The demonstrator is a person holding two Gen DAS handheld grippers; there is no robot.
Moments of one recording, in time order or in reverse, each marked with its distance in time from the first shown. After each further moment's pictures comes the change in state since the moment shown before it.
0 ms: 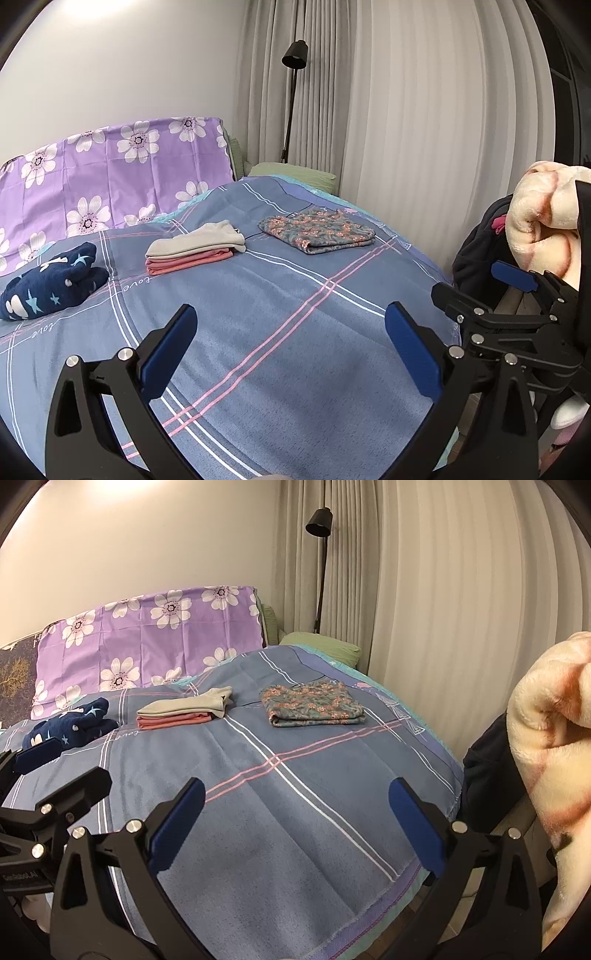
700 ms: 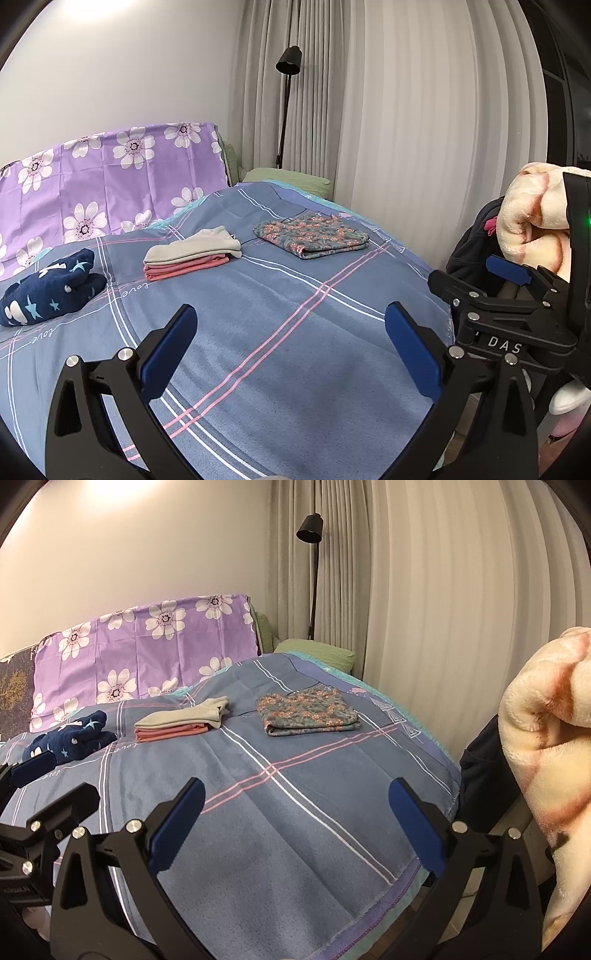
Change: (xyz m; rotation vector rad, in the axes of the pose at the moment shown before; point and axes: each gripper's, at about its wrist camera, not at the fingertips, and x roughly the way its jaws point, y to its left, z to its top) left arm -0.011 0.003 0.001 0.014 -0.019 -0.024; right arm -0.007 -0.006 0.004 0.030 -0.027 -0.007
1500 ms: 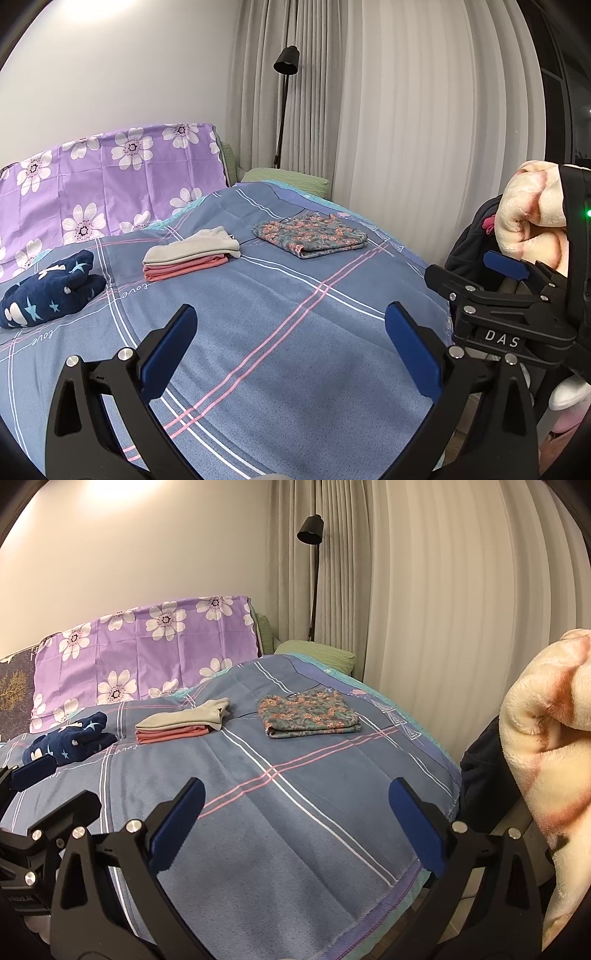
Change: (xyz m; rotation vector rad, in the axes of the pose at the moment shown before) left arm -0.002 -0.002 0.000 0.007 0.002 -0.007; right arm 0.000 0.001 0.003 -0.002 -0.004 0.001
